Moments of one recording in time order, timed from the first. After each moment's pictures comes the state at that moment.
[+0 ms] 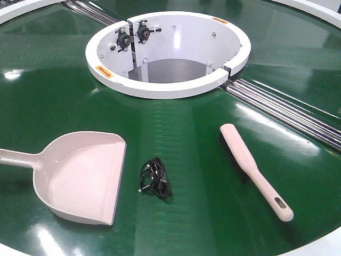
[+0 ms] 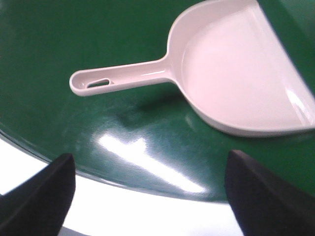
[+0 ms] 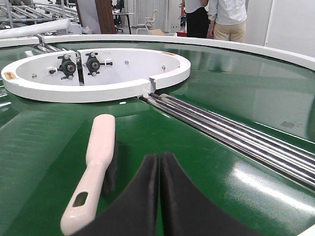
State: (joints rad) left arm -0.03 0.73 -0.79 0.03 0.97 0.34; right arm 0.07 -0.01 0.03 -0.10 0.14 0.06
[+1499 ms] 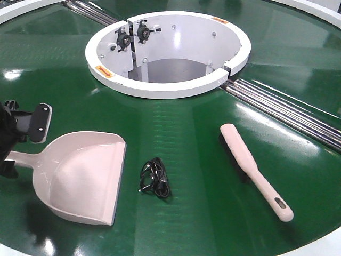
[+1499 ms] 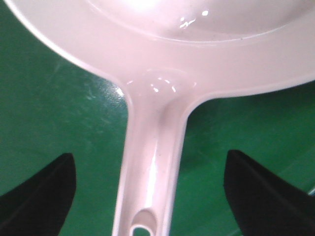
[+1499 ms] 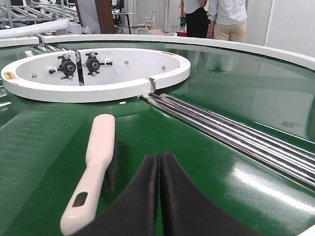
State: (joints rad) left arm -0.03 1.70 -1.24 0.12 1.02 1.43; right arm 0.07 -0.01 0.03 -0.10 0.14 0.06
